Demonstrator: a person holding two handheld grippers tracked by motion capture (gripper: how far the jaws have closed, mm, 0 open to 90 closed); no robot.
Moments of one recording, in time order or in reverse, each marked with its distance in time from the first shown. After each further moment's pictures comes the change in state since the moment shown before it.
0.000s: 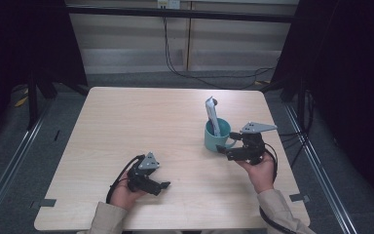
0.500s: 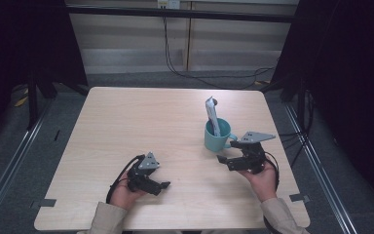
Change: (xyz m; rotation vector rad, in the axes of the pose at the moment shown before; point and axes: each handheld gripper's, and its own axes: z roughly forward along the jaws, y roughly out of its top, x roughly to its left) left arm 0.000 0.000 0.000 0.000 0.000 -0.001; right arm 0.008 -0.023 -0.002 0.059 0.002 -0.055
